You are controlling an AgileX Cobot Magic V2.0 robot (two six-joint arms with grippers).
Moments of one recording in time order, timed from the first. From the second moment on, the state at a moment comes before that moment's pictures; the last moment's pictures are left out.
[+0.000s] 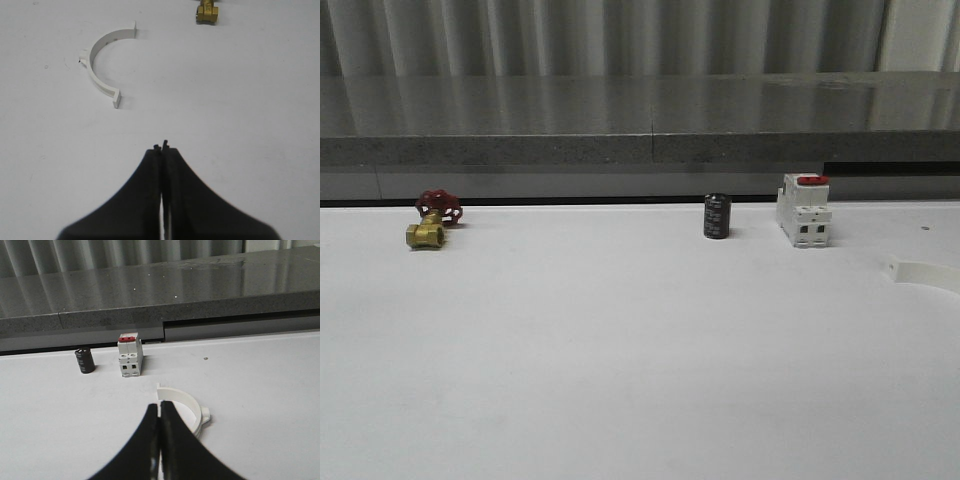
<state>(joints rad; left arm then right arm) -0.07 0.58 -0.58 0.04 0.79 -0.18 0.02 -0.01 0.03 0.03 0.13 0.11</state>
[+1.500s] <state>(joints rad) 0.25 1.58 -1.15 -0.16 0.80 0.26 0.02 -0.01 0.03 0.03 0.13 0.11</state>
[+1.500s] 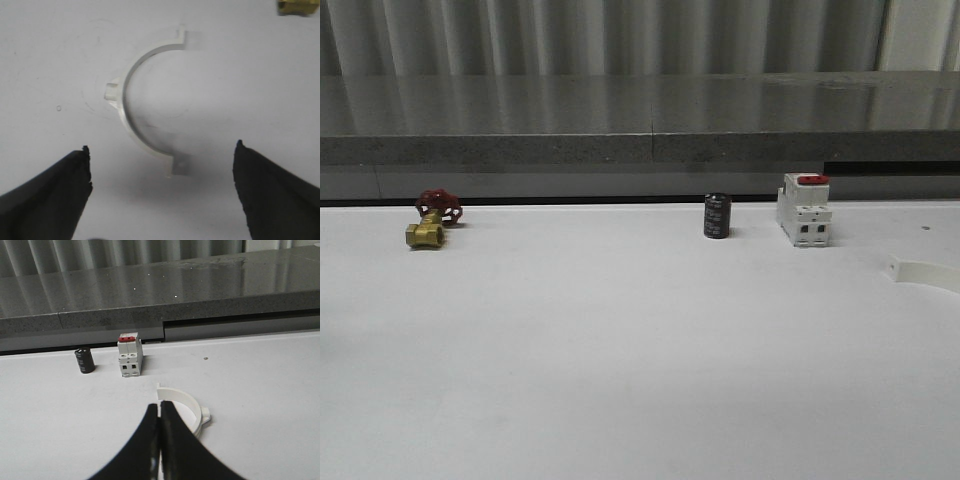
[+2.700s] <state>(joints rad) 0.30 1.98 -1.26 -0.18 0.58 0.34 0.02 -0.01 0.03 0.03 0.13 0.11</state>
